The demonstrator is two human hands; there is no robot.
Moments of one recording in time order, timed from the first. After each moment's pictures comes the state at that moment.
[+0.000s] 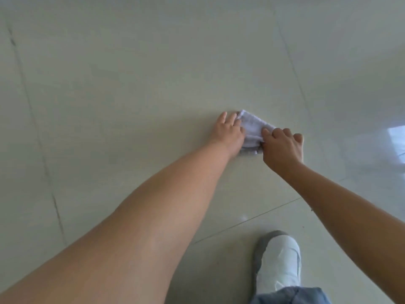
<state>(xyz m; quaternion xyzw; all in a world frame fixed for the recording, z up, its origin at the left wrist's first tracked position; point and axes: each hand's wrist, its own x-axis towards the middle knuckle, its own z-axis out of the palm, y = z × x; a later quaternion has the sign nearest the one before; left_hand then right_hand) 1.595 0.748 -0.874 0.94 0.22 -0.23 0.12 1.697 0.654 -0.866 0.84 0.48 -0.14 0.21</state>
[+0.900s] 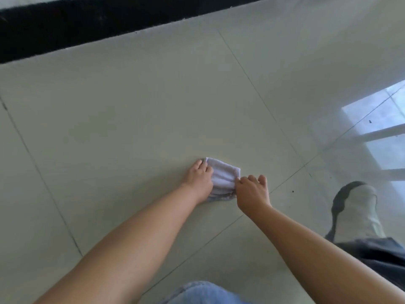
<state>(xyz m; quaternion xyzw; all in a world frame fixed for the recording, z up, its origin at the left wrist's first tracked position) 1.516 0.727 -0.866 0.95 0.06 -0.29 0.08 1.596 0.614 -0.832 0.81 0.43 -0.25 0.30</state>
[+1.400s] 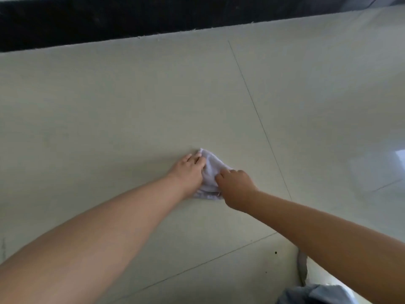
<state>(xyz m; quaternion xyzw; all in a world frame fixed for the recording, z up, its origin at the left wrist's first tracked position) 1.623 0.744 -0.867 0.93 0.20 -0.30 0.09 1.735 0.663 -0.854 0.64 0.67 -0.24 0.29</state>
